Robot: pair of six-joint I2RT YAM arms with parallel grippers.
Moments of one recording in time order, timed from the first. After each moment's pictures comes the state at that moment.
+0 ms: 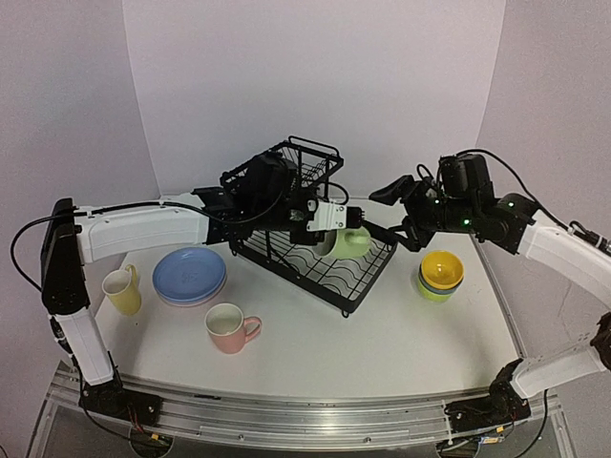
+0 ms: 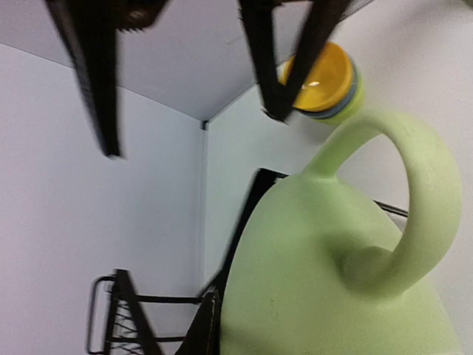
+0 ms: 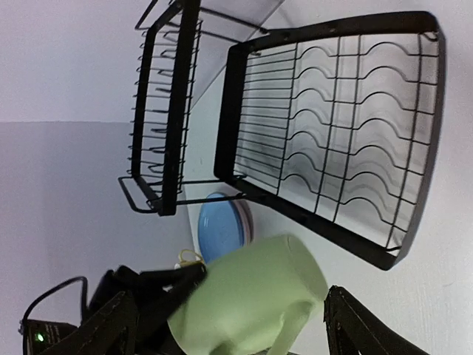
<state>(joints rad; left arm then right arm) -0.98 1.79 1.54 -0.13 0.12 1.02 0.65 1.27 1.19 -0.42 -0.10 1.28</state>
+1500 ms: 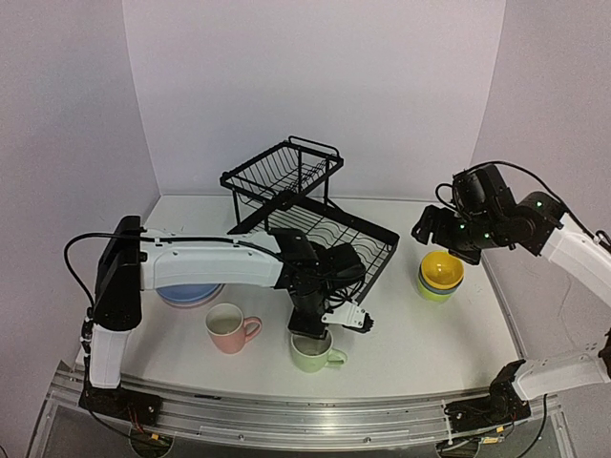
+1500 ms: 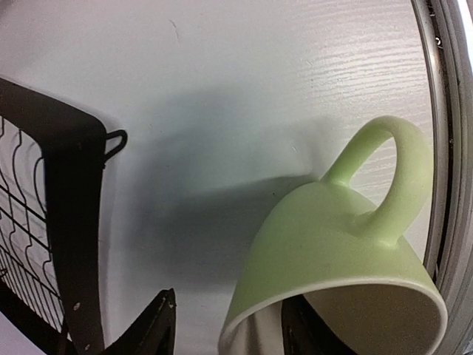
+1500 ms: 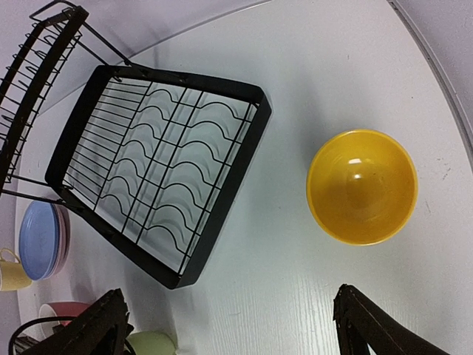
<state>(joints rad) -1.23 2.10 1.80 -1.01 -0.10 0.65 0.64 1.17 1.21 -0.88 0.25 0.79</state>
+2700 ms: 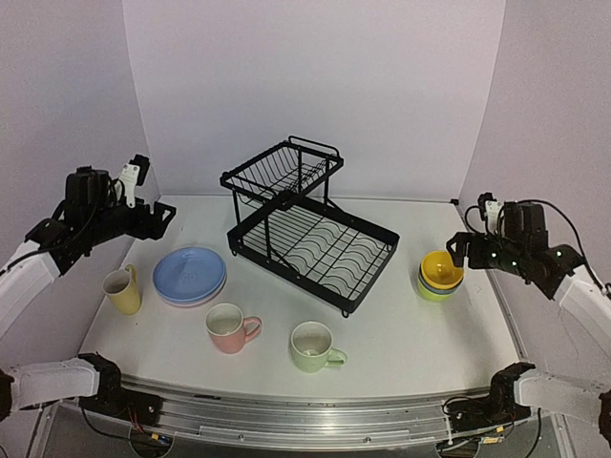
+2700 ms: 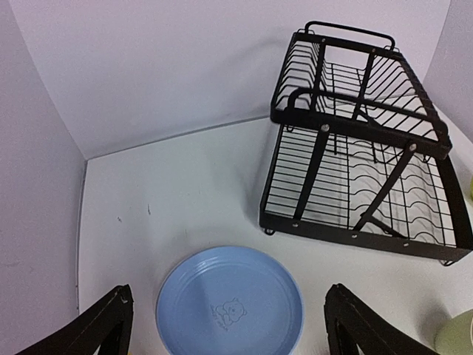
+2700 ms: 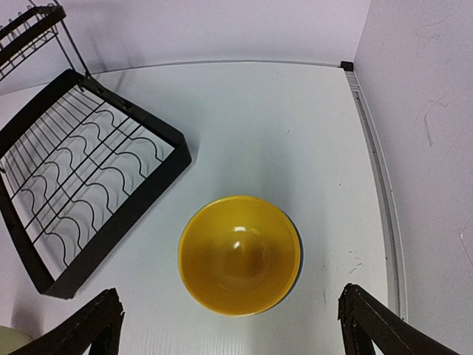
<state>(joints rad) -0.31 0.92 0.93 -0.39 0.01 0.03 0.27 0.88 0.81 -0.53 0.12 0.16</state>
